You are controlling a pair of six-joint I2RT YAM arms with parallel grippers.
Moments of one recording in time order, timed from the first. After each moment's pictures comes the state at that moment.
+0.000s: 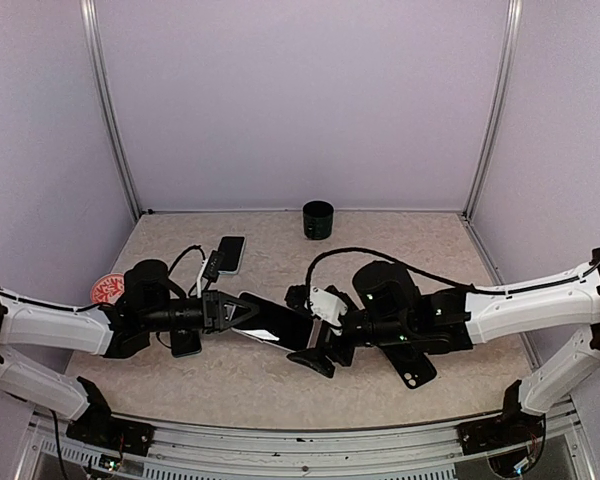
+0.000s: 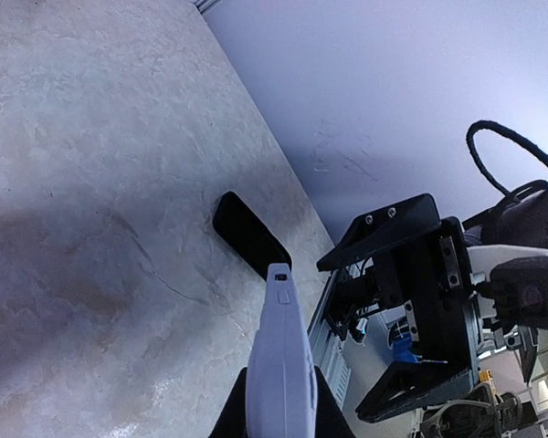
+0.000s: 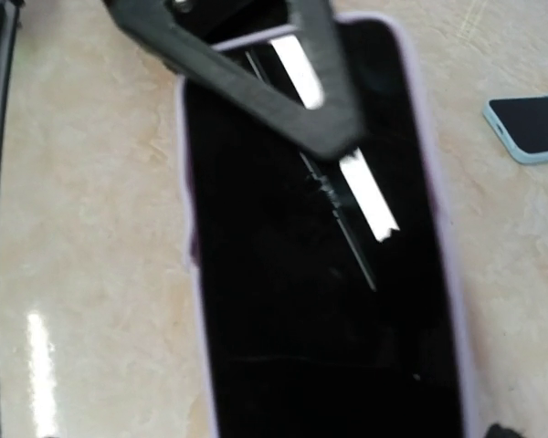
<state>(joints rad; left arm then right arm) -0.72 1.26 0.42 0.64 0.54 -0.85 1.17 1.44 0.87 0.07 -0.05 -0.17</state>
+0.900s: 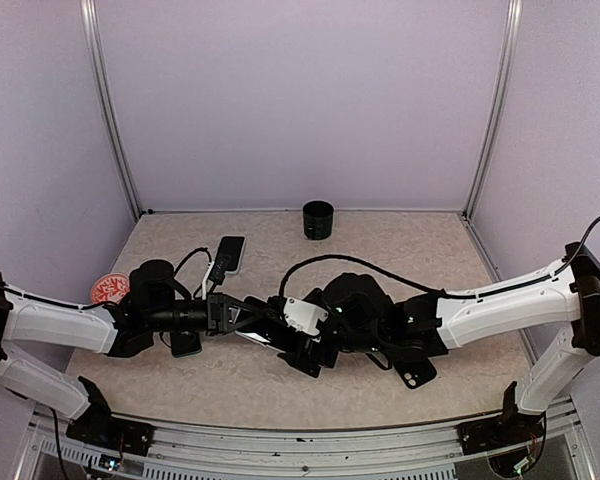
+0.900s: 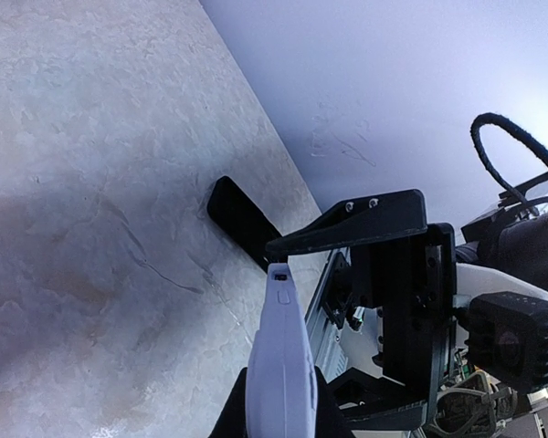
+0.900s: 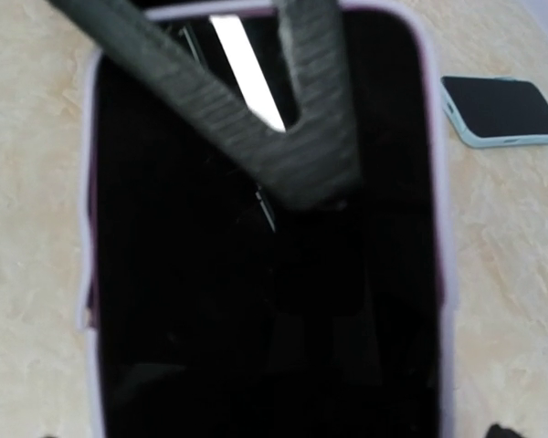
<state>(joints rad) -0.74 1.30 0.43 0.63 0.57 -0.84 1.23 1.60 0.97 0.07 0.17 -0.27</state>
